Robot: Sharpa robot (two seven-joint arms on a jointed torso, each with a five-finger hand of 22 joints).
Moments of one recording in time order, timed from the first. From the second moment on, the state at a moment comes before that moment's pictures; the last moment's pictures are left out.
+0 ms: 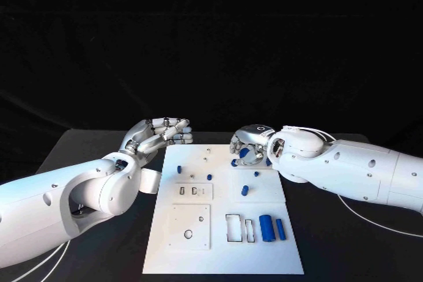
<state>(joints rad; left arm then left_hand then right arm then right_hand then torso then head) 1.23 -0.92 -0.02 1.71 -0.05 -0.41 0.43 1.53 0.06 -0.13 0.22 0.26 0.84 0.21 0.25 0.17 1.03 0.17 0.12 0.06 0.95 0.14 0.29 0.19 0.17 0.76 0.25 0.31 0.13 1.35 -0.67 -0.15 1.37 -1.57 -0.20 -0.09 1.19 -0.18 0.43 -0.15 0.26 0.98 0.16 0.22 0.32 1.13 0.10 0.07 0.11 1.46 0.01 1.27 1.13 0.15 1.33 0.09 0.95 0.69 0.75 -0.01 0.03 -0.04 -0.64</state>
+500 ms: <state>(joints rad) 1.23 -0.92 -0.02 1.71 -0.05 -0.41 0.42 1.53 0.06 -0.13 0.23 0.26 0.84 0.21 0.25 0.17 1.03 0.17 0.12 0.06 0.95 0.14 0.28 0.19 0.17 0.77 0.26 0.31 0.13 1.33 -0.65 -0.15 1.33 -1.59 -0.18 -0.10 1.20 -0.18 0.47 -0.14 0.28 1.00 0.15 0.21 0.34 1.13 0.10 0.07 0.12 1.46 0.01 1.35 1.21 0.14 1.33 0.10 1.06 0.83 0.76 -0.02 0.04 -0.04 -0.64</state>
